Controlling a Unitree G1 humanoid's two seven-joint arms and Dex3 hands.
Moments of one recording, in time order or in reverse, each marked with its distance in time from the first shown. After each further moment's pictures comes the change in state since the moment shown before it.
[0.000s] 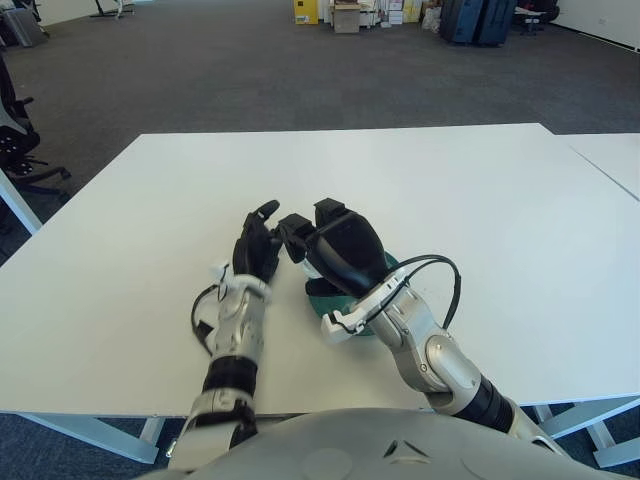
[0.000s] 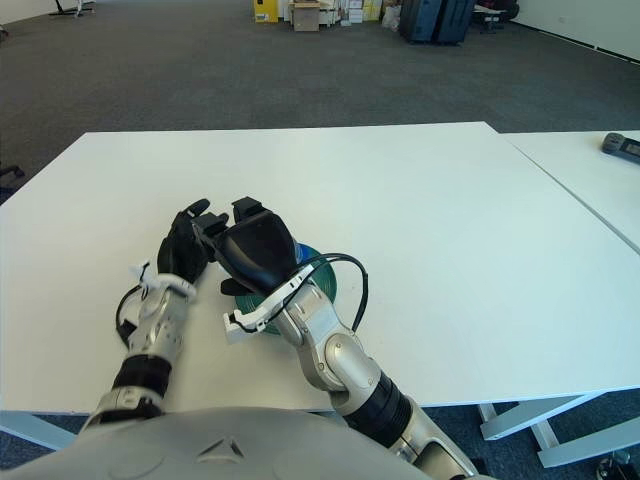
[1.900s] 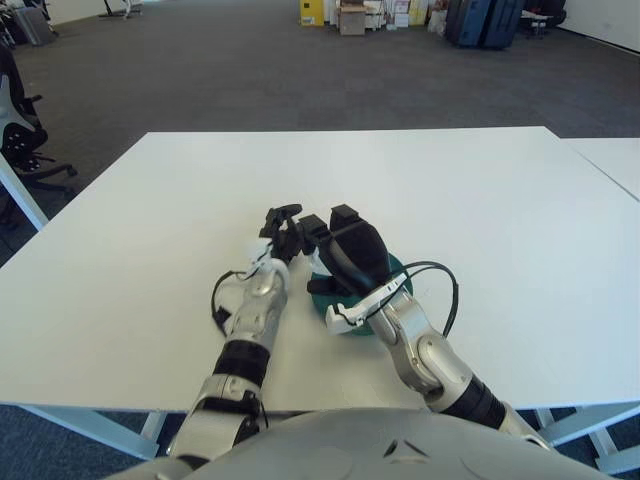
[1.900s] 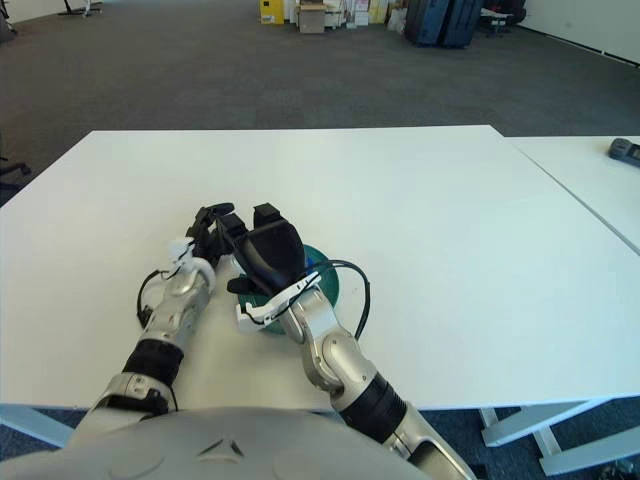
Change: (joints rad) left arm -0.178 0.068 -0.288 0.038 0.442 0.286 0.607; right arm 0.021 0.004 -0.039 0.175 -0.002 0.029 -0.158
